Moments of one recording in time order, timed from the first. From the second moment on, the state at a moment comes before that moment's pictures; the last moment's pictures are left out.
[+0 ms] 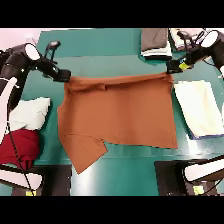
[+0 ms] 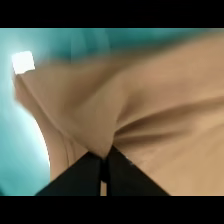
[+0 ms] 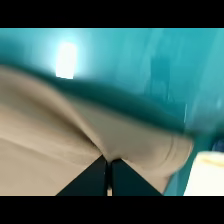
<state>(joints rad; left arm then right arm) -0.12 -1.62 1.59 1.35 -1.23 -1.43 -0.08 -1.62 1.68 -1.33 1.35 1.37</state>
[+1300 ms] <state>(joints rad) -0.12 -0.81 0.58 1.38 -1.34 -1.74 -0.03 -1.16 1.29 -1.35 1.39 1.34</state>
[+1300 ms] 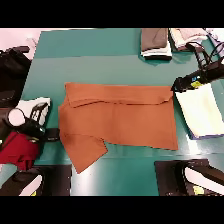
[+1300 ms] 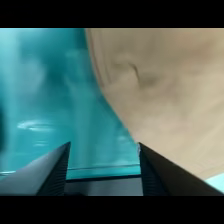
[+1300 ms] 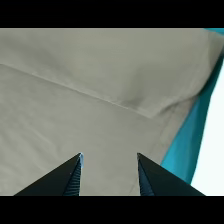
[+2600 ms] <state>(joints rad) -0.12 -0.75 0.54 1.07 -1.15 -1.66 -0.53 -0.92 0.52 -1.31 1.49 1.34</state>
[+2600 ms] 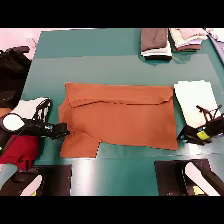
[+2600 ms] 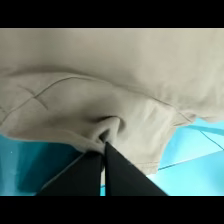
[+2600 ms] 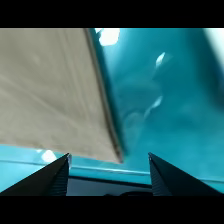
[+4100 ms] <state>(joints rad) -0.12 -0.83 0.78 1.35 -1.26 -1.63 -0.15 -1.10 1.07 -1.35 1.46 1.38</state>
